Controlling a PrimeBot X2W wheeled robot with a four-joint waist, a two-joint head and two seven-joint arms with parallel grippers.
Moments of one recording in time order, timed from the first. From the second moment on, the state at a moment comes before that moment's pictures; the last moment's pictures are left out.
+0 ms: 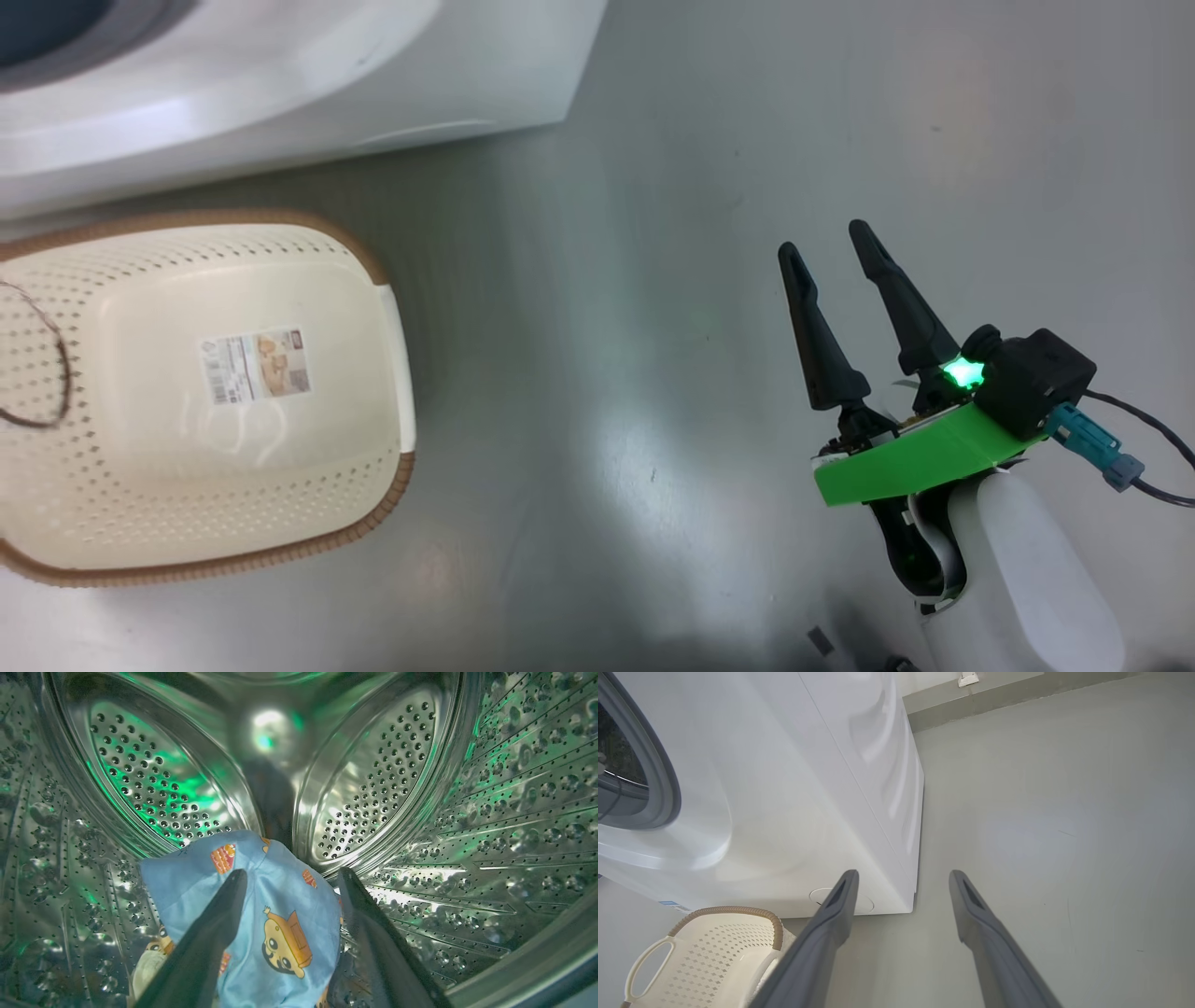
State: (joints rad) left arm -1.28 0.42 -0.25 0.75 -0.66 -0.13 -0.26; right arm -0.39 -0.06 0.18 0.13 0.34 0.13 -0.26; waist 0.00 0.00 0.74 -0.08
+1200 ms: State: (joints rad) left arm -0.46 0.17 0.10 0.25 -0.43 -0.12 -0.26; right arm -0.26 -0.06 0.16 0.21 0.33 0.13 -0.26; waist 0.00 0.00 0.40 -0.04
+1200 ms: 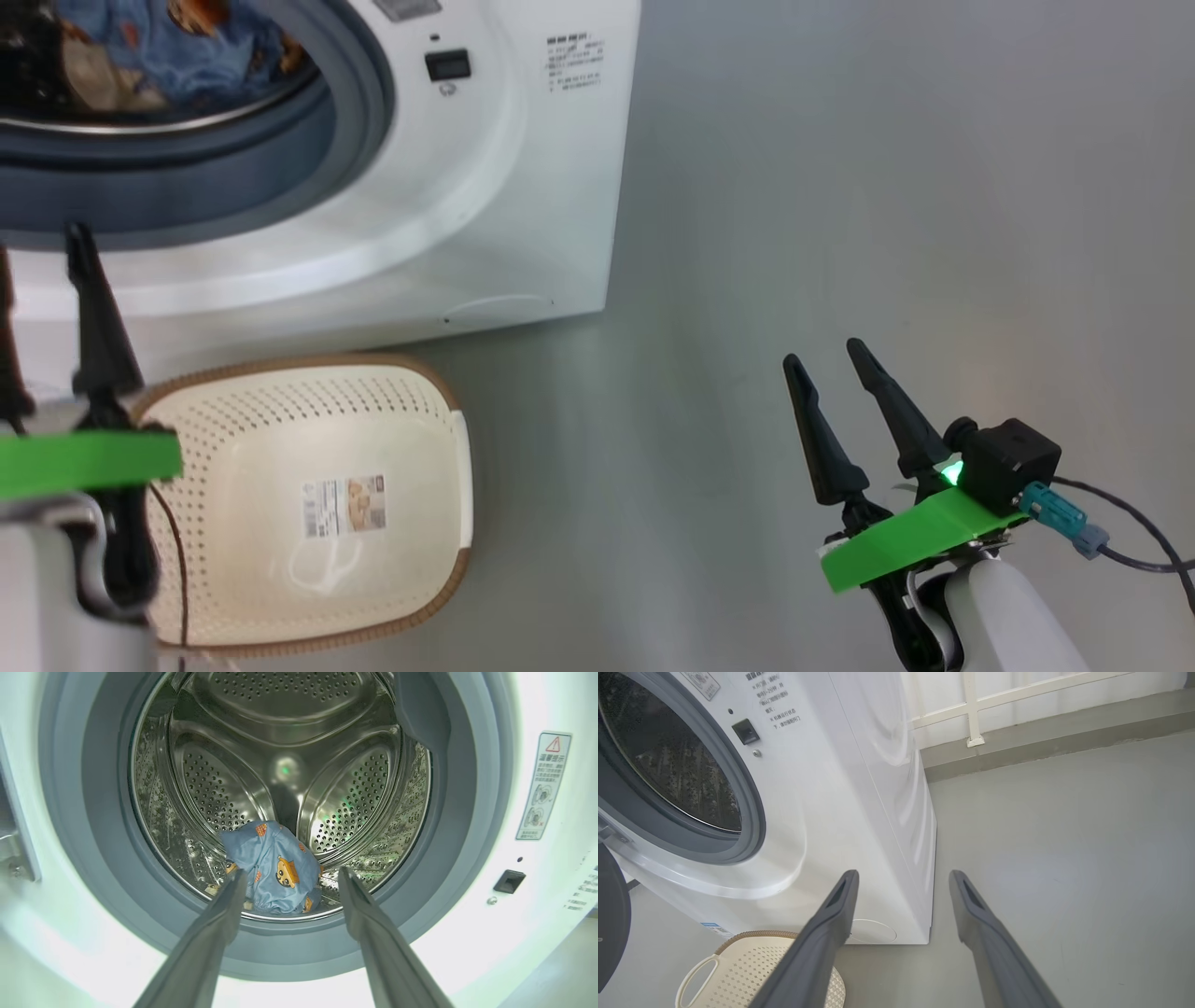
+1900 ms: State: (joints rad) left arm -0.05 0.05 0.21 0.09 -0.29 -0.13 -0.26; right arm -0.17 -0.06 0.17 0.25 0.30 0.13 -0.26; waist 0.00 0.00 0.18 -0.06
